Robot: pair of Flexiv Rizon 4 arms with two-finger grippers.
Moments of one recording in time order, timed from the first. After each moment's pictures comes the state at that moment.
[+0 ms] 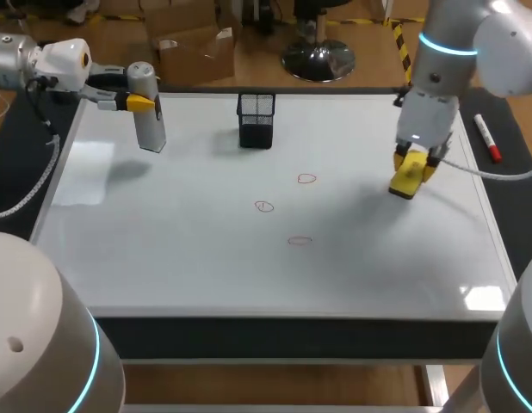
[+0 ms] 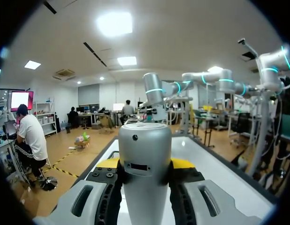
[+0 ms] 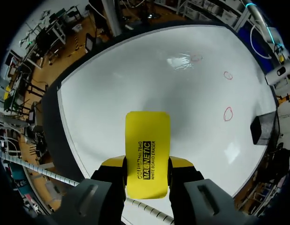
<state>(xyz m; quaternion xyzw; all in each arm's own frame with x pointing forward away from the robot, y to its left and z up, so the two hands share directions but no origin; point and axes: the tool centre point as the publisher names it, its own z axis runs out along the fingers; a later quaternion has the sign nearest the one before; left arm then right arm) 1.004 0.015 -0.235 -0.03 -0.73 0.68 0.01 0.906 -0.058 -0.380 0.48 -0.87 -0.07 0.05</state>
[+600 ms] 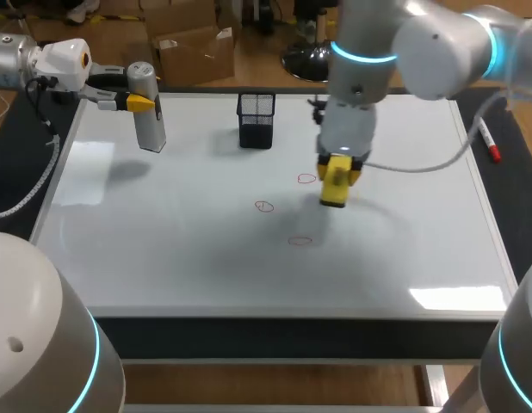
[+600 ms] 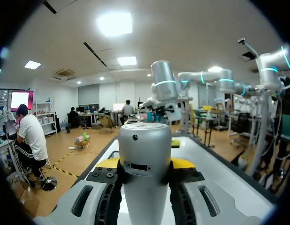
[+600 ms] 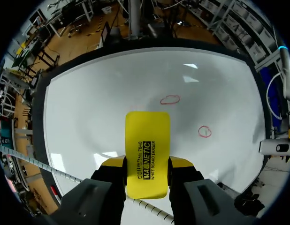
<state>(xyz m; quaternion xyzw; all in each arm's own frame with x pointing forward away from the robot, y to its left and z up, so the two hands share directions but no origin) 1.004 0.015 -0.235 -0.03 -0.73 0.68 0.01 0.880 0.096 -0.366 0.63 -0.78 -0.07 0.04</state>
